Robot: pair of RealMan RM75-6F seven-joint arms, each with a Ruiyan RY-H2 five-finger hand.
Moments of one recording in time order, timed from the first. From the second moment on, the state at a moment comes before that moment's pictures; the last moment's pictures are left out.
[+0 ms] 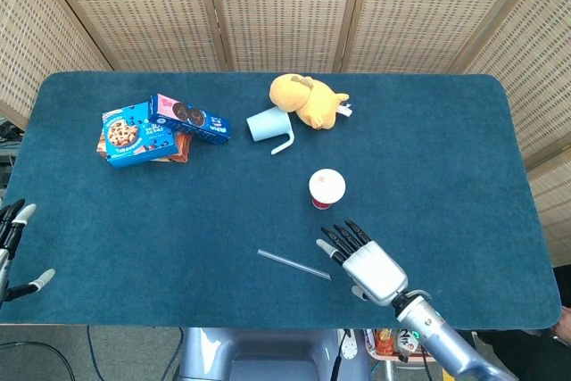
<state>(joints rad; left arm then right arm) -0.04 -1.05 -0.01 -1.62 1.57 1.55 -0.05 0.42 -1.30 0.10 -1.90 -1.54 0.92 -0.59</state>
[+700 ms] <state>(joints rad) -0.05 -1.05 -0.02 -1.62 1.55 1.53 -0.07 0.67 -1.58 0.18 -1.88 -0.94 0.91 -0.99</state>
